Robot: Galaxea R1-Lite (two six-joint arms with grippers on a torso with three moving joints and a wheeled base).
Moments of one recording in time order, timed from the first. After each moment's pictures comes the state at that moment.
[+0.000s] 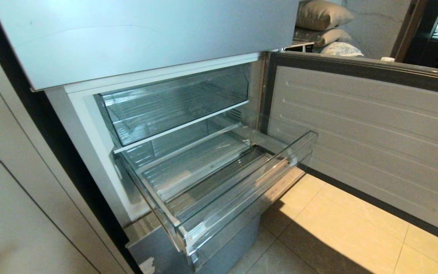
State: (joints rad) left arm 0.00 0.00 -0.01 0.02 0.00 0.00; right arm -1.28 2.42 -1.73 -0.34 0.40 0.14
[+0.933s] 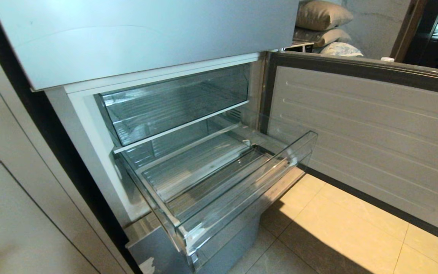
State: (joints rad) left arm 0.00 0.00 -0.01 0.02 0.00 0.00; right arm -1.38 1.82 -1.47 -0.21 0.39 0.16
